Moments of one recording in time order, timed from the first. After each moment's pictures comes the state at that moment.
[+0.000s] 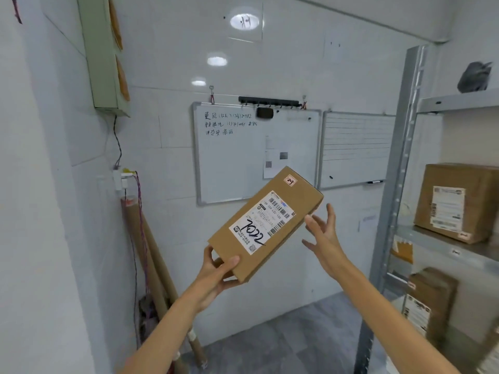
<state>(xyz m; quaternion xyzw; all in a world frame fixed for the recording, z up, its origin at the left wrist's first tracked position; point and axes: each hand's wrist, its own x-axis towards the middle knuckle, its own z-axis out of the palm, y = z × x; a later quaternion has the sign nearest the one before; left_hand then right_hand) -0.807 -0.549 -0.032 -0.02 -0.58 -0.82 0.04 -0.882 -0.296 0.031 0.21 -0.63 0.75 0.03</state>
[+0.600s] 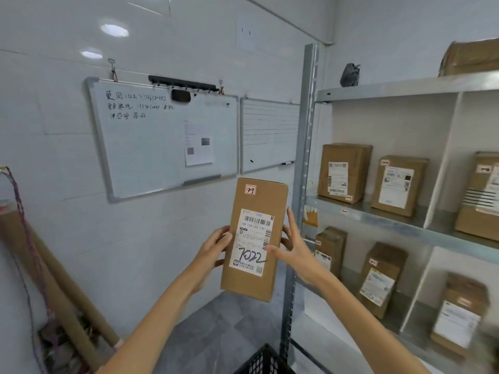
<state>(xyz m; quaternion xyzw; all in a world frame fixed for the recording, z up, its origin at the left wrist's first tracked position) -0.828 -0.434 -0.017 -0.16 -0.72 -0.68 -0.03 -0.823 -0.208 -0.021 0.17 -0.75 0.64 0.05</state>
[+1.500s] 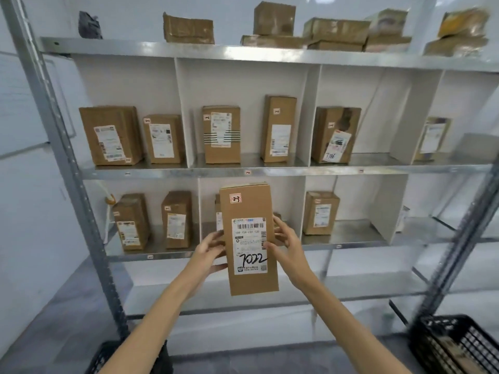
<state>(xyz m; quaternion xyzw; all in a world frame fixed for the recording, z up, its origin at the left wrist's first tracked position) -0.614 -0.141 -0.076 -0.34 -0.59 -0.63 -0.37 -0.446 -0.022 -0.079 -0.25 -0.73 0.50 0.40</state>
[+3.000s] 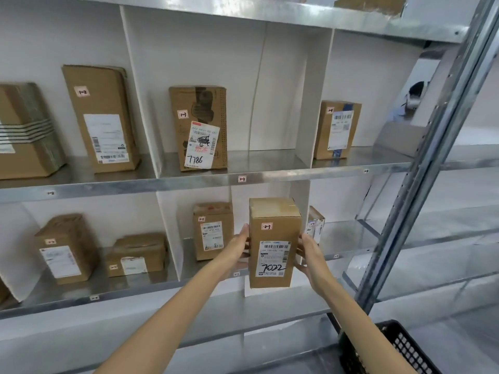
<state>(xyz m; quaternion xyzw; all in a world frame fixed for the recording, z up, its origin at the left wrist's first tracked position) -0.332 0.374 -0.110 -0.38 -0.66 -0.46 -0.46 -0.159 0.446 -0.135 -0.45 -0.55 0.60 0.39</state>
